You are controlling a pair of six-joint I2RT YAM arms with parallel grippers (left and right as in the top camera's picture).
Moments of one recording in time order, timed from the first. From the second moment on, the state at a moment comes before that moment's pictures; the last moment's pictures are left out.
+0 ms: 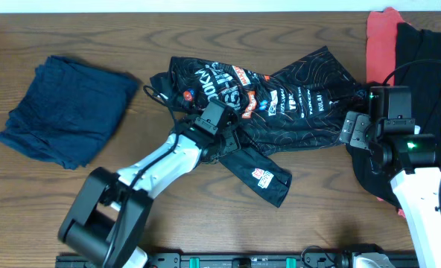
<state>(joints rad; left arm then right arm) -0.57 1.73 0.95 -0.39 0.14 -0.93 0.06 1.19 1.05 -0.90 0.33 0.28</state>
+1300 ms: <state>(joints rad) -0.24 1.37 0.96 -1.09 -0.08 -0.82 0.06 1.31 1.05 -0.98 0.14 0.28</state>
